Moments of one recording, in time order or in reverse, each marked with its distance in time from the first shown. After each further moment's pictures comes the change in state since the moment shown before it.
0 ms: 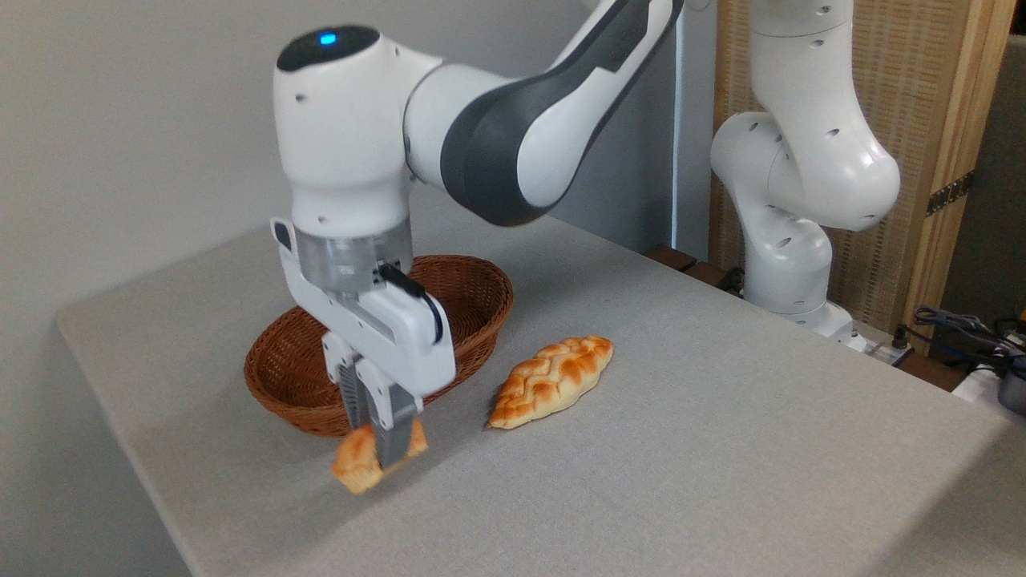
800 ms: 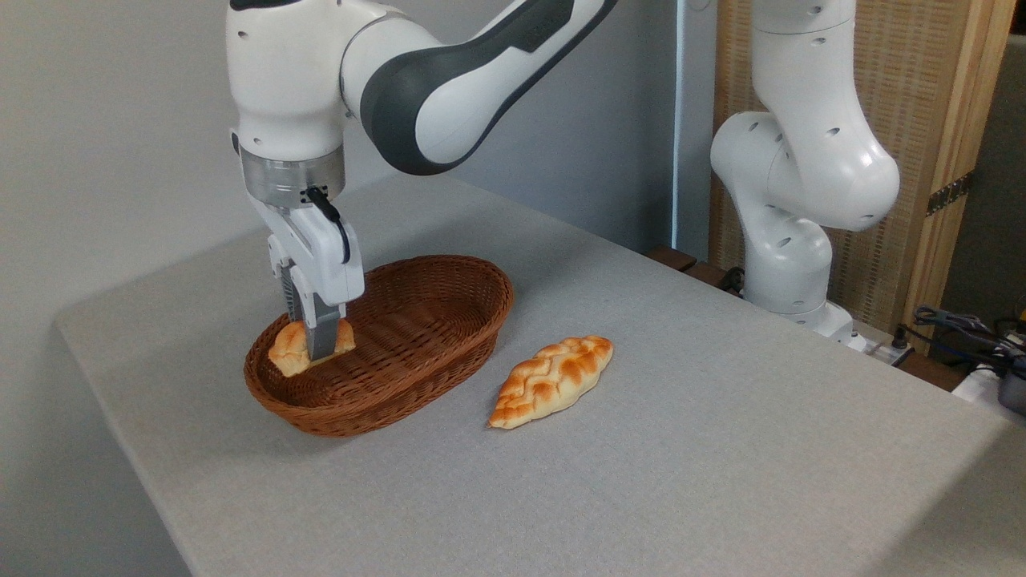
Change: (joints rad) arm -0.010 -0.014 -0.215 0.015 -0.108 -0.010 -0.039
